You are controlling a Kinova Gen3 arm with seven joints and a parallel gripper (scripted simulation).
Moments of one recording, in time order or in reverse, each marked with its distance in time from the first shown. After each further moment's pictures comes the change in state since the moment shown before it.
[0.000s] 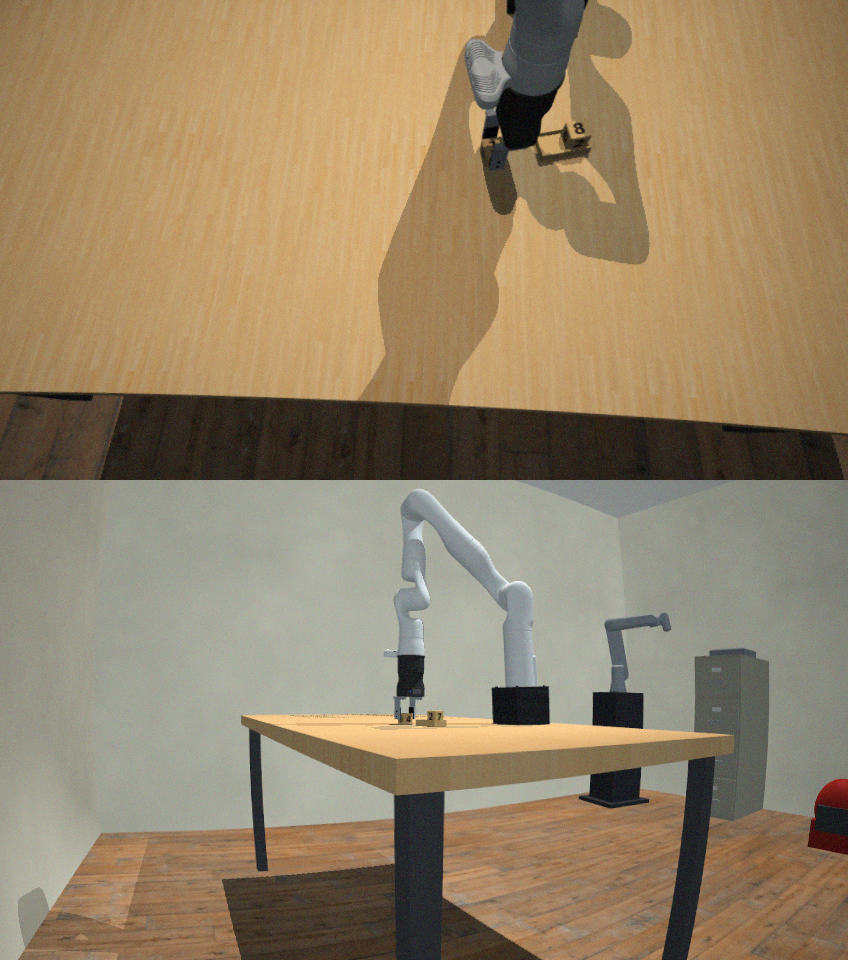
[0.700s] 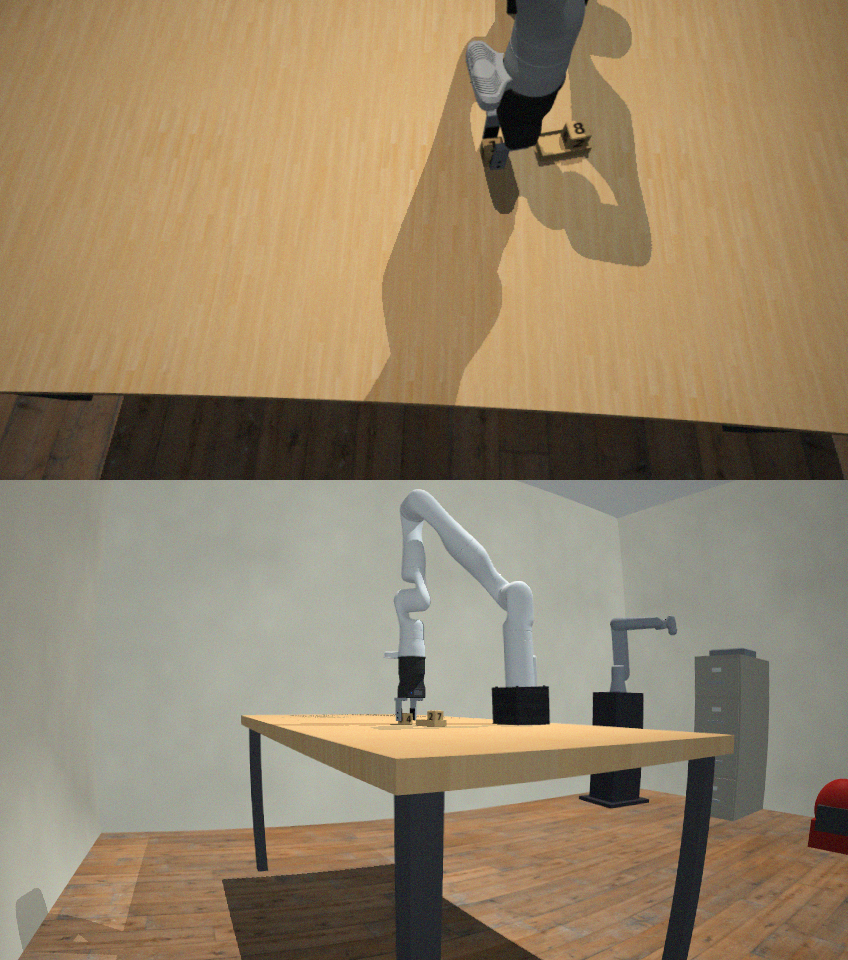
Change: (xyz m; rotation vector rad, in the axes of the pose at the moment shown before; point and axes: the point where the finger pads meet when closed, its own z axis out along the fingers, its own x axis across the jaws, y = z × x) arm 0.002 0.002 0.004 0.000 0.009 -0.007
